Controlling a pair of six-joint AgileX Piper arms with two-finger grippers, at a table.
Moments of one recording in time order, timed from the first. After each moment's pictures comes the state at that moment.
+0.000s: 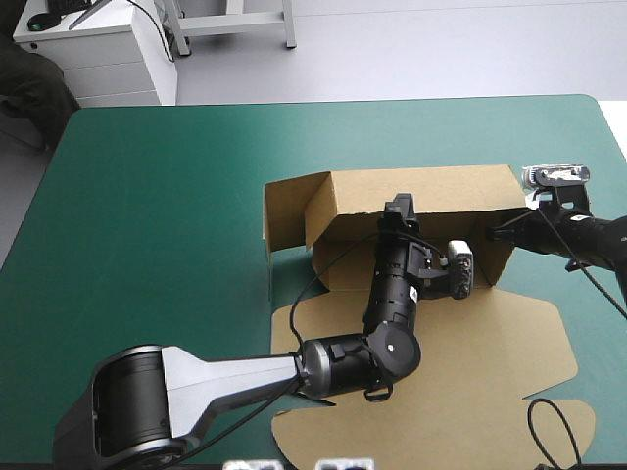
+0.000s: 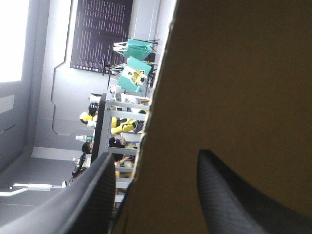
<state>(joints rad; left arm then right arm) -1.27 1.94 -1.44 1.70 0.98 -0.65 -0.20 1.32 -0.94 0.73 0.64 -0.82</state>
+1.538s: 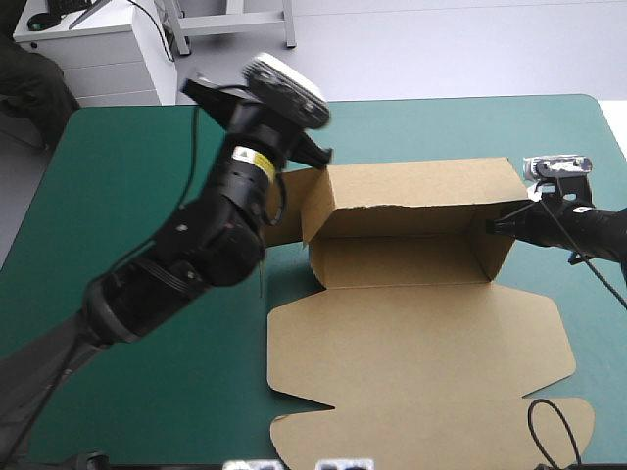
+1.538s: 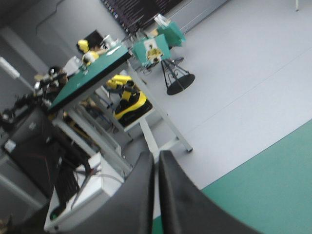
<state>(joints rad) -0.98 1.47 -1.65 1.29 0.84 -0.60 -0.20 1.31 -1.00 0.71 0.71 -0.78</state>
